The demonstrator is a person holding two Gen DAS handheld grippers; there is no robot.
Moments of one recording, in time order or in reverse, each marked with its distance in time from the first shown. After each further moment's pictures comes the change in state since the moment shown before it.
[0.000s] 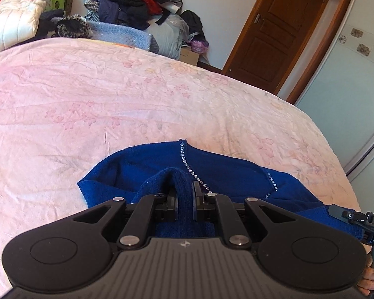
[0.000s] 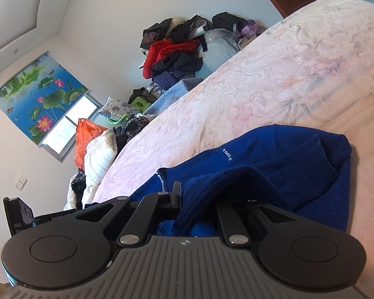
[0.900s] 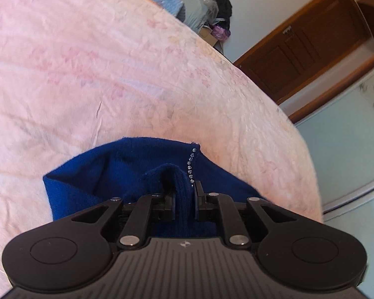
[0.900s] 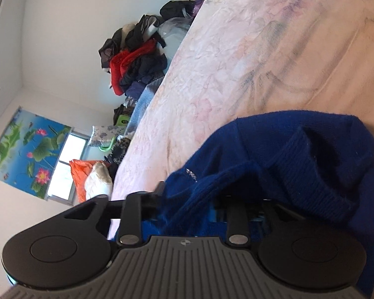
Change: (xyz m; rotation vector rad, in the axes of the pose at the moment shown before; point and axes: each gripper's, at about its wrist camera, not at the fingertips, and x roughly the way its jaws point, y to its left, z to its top) left arm 0.073 0.059 0.023 -0.372 0.122 -0.147; right arm 0.067 -0.075 0.027 0.377 -0.002 0.028
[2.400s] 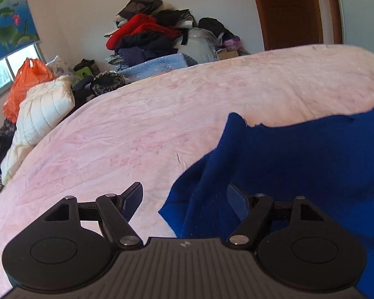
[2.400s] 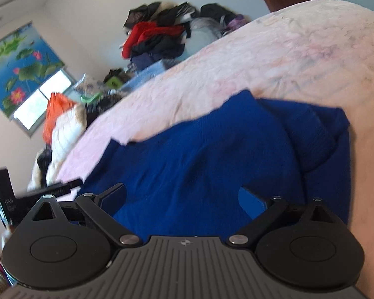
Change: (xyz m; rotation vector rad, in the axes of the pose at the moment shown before) left arm -0.018 -0.040 -0.076 0.809 -0.265 0.637; right arm -0.042 0.043 -0.098 -0.550 0.045 -0.253
